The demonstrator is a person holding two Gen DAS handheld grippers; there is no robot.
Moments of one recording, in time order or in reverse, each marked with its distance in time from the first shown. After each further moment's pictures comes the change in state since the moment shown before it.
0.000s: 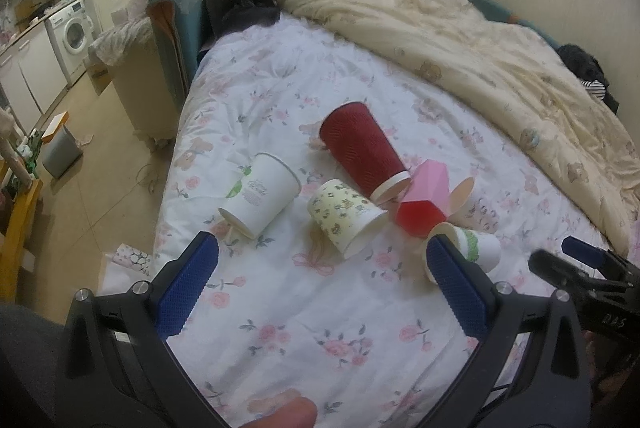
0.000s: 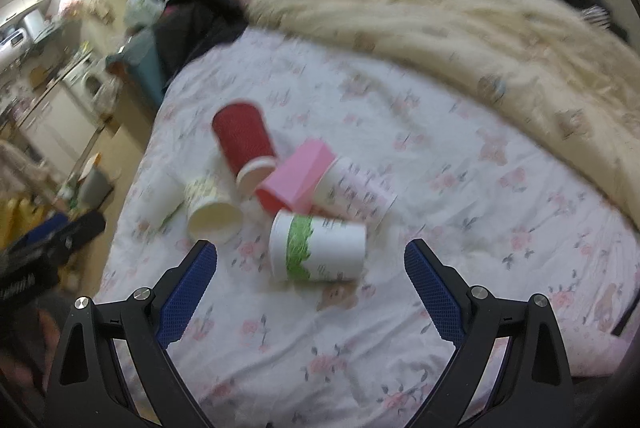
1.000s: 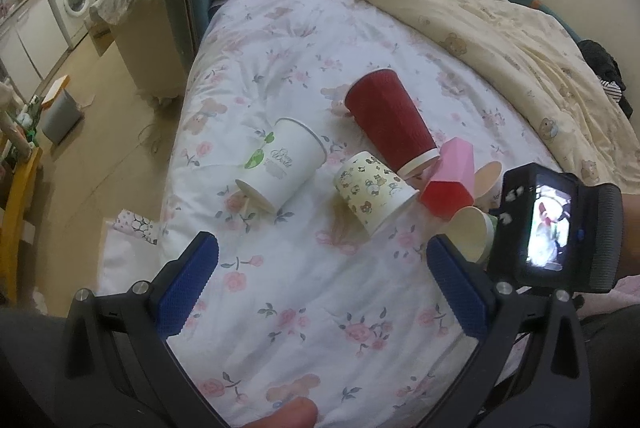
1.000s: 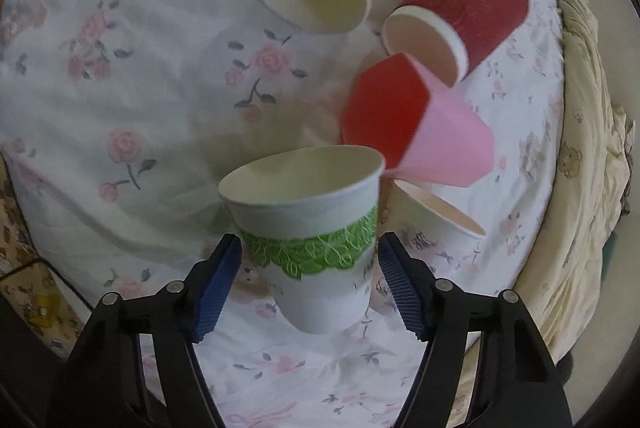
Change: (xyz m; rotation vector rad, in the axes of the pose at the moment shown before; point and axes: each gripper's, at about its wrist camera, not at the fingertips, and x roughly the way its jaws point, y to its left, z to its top) left arm 0.022 0.027 0.004 -0.055 0.150 0.010; right arm 0.136 0.088 -0.029 -1.314 0.655 -0.156
